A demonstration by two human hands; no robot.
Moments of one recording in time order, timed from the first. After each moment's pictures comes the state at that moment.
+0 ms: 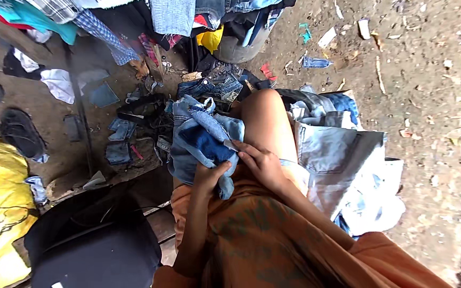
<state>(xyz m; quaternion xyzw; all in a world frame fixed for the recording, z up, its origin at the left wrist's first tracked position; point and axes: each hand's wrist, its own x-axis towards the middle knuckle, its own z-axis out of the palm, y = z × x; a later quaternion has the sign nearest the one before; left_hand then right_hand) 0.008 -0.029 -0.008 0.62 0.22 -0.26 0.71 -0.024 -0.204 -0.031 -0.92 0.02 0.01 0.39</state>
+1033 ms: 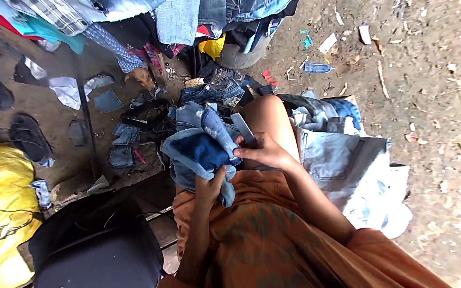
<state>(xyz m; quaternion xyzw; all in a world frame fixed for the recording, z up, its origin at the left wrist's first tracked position) -0.005 -0.029 -0.010 0.67 0.12 -0.08 0.73 0.042 -0.223 0.002 -0.73 0.04 0.22 0.65</state>
